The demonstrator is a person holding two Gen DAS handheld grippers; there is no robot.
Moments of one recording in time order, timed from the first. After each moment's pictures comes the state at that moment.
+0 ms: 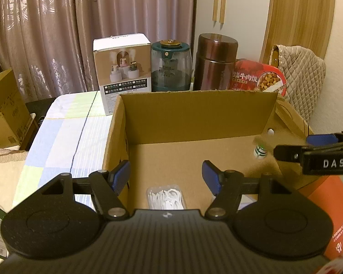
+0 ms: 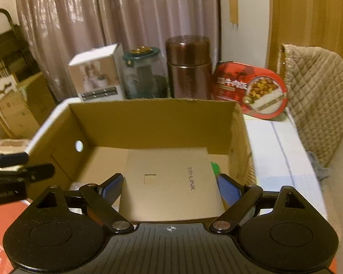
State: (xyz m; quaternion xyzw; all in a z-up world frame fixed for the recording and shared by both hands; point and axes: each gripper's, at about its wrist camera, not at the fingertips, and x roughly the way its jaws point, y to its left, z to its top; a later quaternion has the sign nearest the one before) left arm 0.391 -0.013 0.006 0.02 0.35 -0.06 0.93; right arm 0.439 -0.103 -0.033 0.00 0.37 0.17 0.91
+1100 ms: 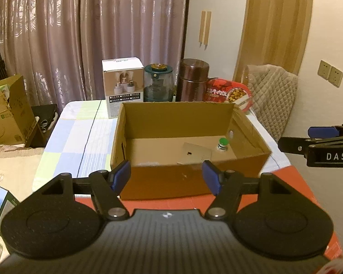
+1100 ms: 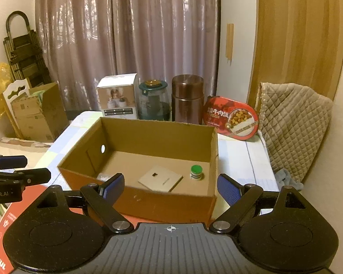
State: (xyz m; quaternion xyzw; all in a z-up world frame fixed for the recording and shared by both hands) left arm 0.240 -0.014 0.086 0.00 0.32 -0.08 0.95; right arm 0.294 -0.127 0.062 -0.04 0.31 0.17 0.94
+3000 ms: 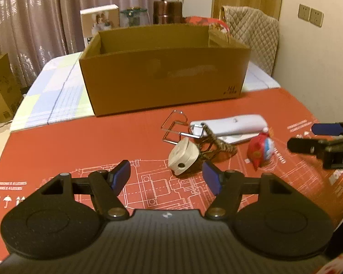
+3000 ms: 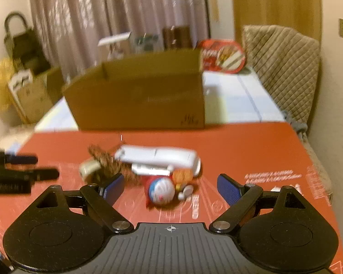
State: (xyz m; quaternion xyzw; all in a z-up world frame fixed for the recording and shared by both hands) left arm 0.160 -0.037 -0.058 0.05 0.38 -0.12 0.92; right arm 0.181 -0.186 -0.087 0.00 0.36 0.17 0.92
